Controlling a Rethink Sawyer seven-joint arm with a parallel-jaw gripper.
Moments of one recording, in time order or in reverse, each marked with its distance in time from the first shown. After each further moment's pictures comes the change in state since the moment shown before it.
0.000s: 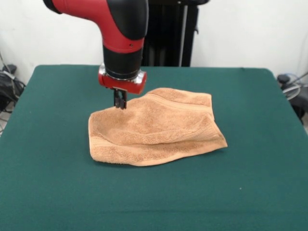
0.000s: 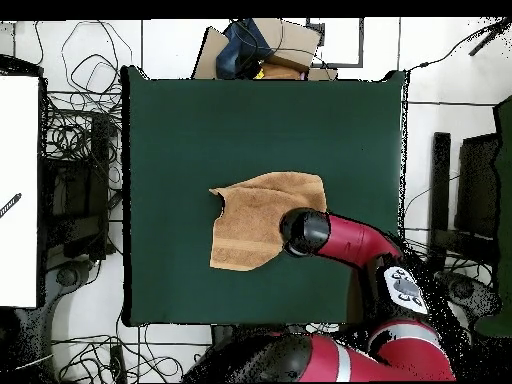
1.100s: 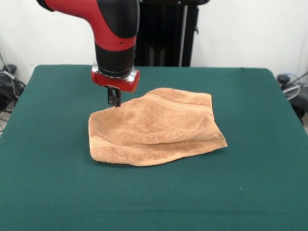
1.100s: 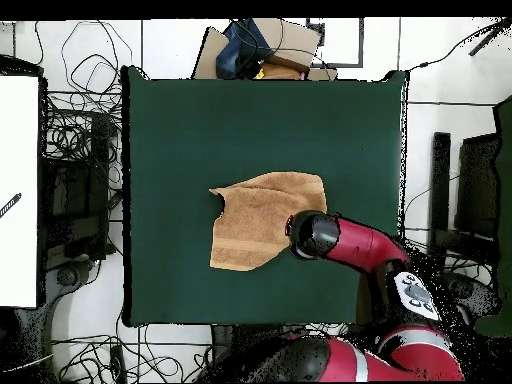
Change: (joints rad) arm -0.031 -0.004 0.000 0.008 0.000 0.000 0.000
